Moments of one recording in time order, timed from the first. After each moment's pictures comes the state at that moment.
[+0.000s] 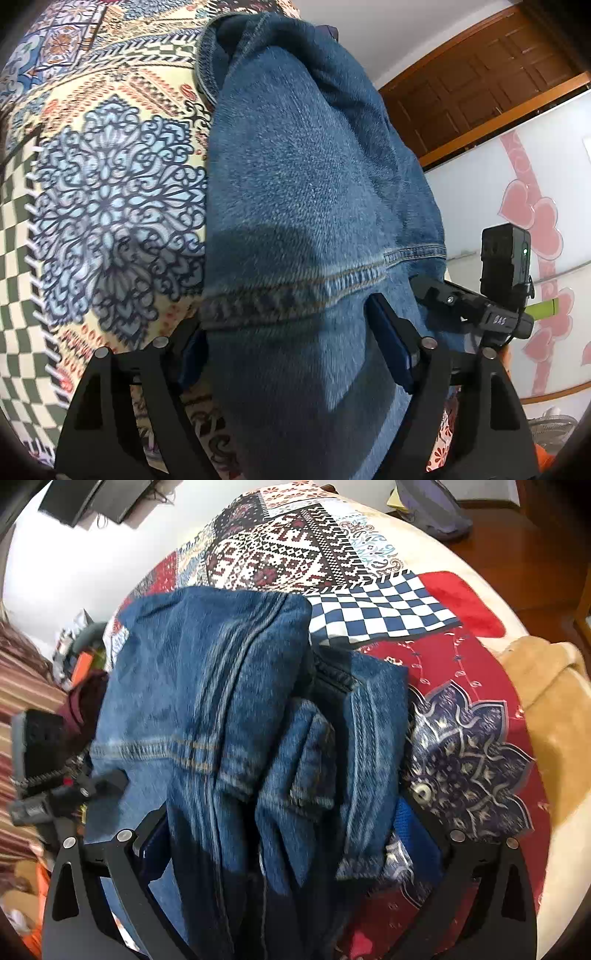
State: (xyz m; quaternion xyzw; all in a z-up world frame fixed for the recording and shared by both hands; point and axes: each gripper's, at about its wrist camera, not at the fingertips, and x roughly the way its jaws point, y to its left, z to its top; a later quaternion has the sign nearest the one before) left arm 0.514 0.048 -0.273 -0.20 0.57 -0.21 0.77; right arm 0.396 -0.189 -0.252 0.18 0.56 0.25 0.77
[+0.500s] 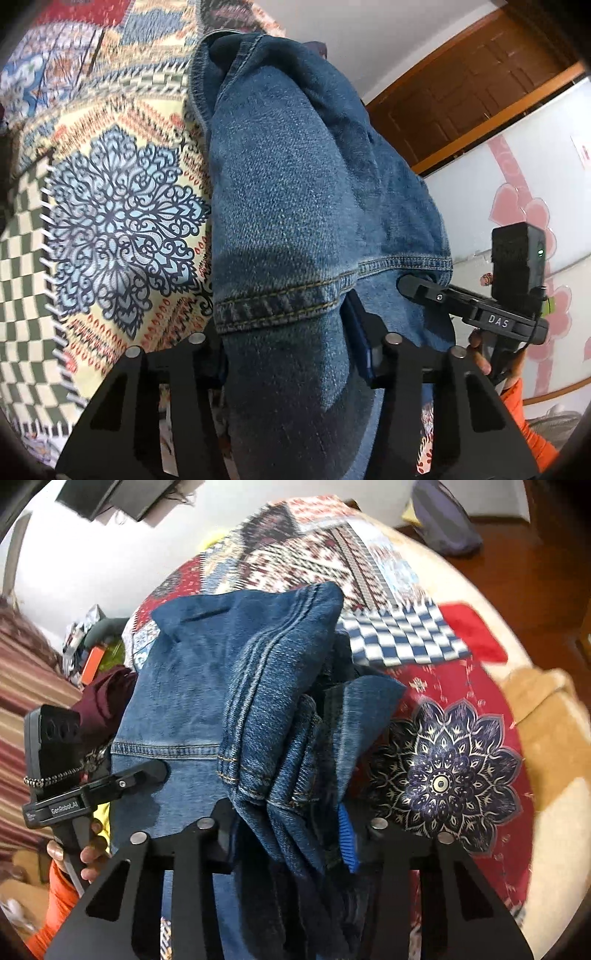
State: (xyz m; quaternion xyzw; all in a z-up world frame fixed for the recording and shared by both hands) left arm 0.478 0.060 -0.226 -0.20 0.53 -0.22 0.79; right arm 0.379 -0.172 -0.199 0.15 0.54 0.26 0.78
